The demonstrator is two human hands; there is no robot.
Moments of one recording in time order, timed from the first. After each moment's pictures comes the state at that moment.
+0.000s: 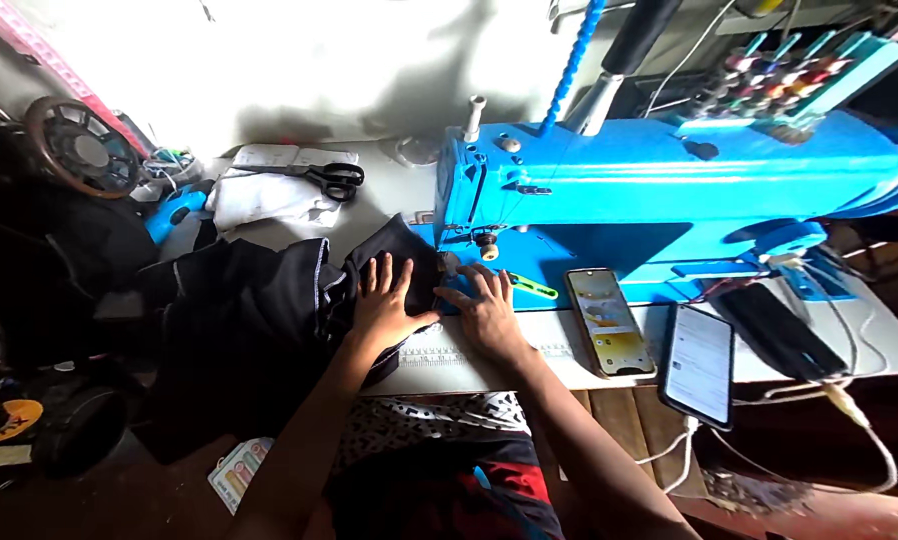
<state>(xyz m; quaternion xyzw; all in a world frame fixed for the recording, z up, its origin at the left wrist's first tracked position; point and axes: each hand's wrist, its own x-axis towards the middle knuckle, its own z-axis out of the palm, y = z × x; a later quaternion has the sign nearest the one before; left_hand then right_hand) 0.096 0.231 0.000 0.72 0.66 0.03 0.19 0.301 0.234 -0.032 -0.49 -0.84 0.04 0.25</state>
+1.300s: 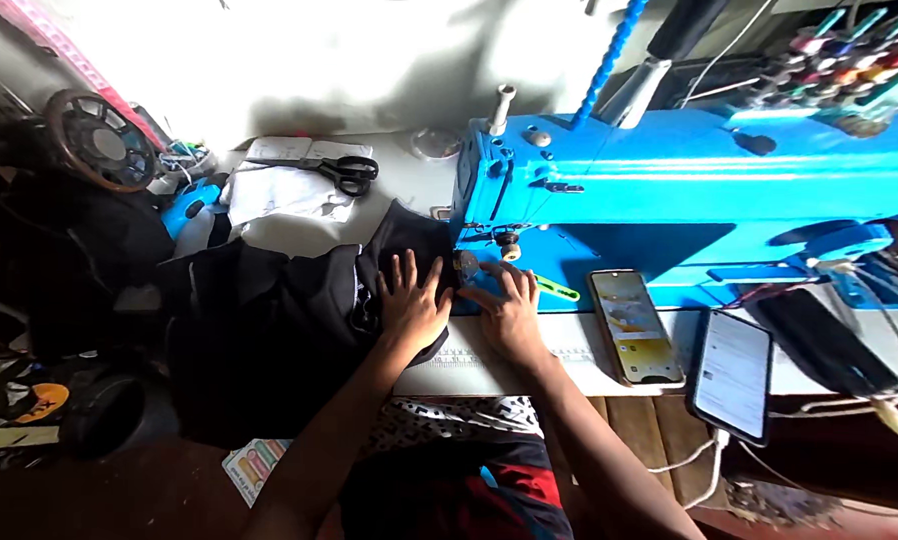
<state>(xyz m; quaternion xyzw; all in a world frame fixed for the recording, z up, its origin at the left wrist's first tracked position) 0.125 0.229 -0.002 0.71 0.69 0.06 0.14 0.302 0.233 -0.035 -0.50 -0.81 0.03 0.31</state>
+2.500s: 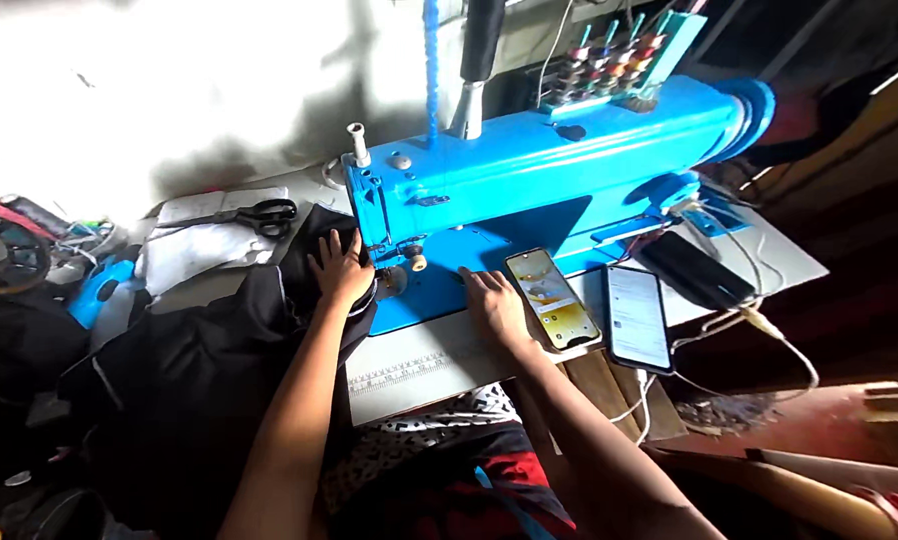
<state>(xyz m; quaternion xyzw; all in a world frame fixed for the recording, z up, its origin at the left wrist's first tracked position) 0.120 0.340 -0.002 0.70 0.69 0.09 0.14 0.363 0.231 -0.032 -0.63 -0.73 0.01 0.28</state>
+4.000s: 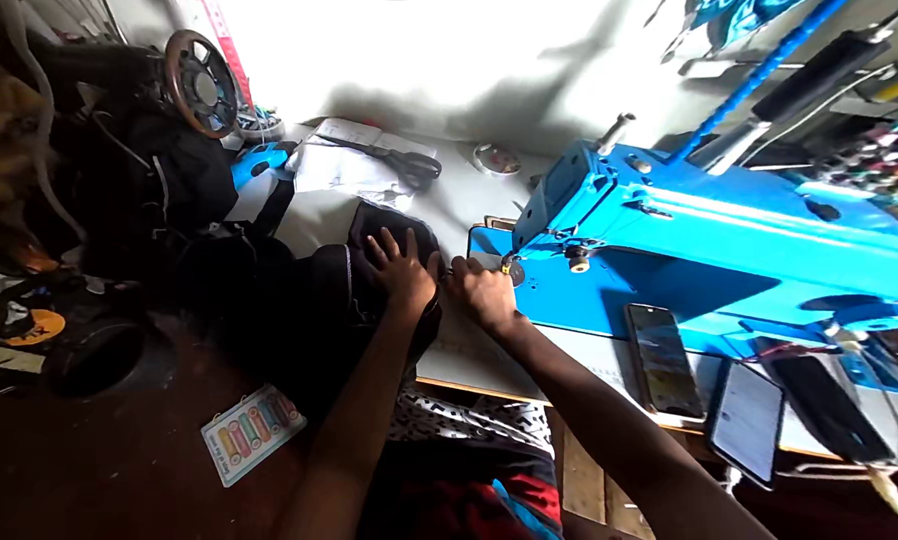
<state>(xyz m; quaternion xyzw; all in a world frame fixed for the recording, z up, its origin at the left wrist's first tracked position) 0.056 0.252 -0.007 0.53 0.82 0.15 0.14 0.191 0.253 0.013 -0.50 -0.86 0.00 0.07</state>
